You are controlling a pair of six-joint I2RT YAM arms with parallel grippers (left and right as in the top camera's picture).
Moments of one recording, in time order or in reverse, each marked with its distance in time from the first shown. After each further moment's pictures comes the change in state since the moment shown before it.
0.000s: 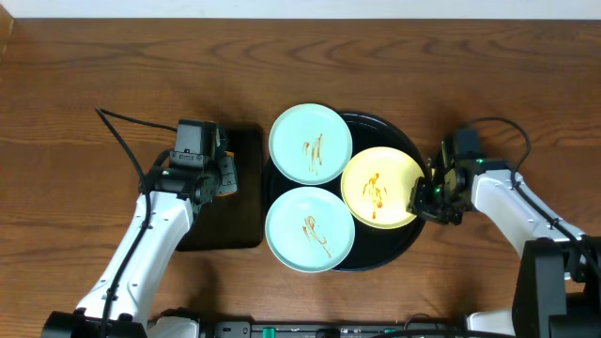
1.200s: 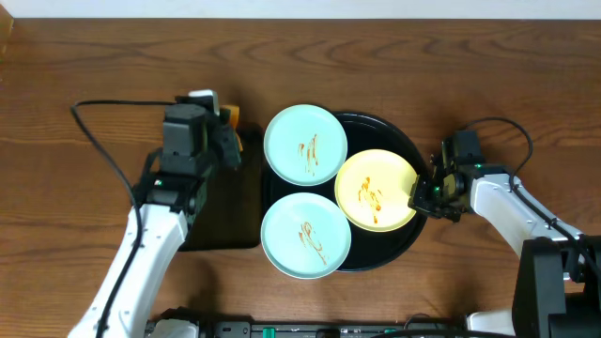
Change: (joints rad) left arm 0.000 -0.109 -0.002 0.325 0.064 0.050; right arm 0.001 0.000 -0.029 0.111 0.032 0.039
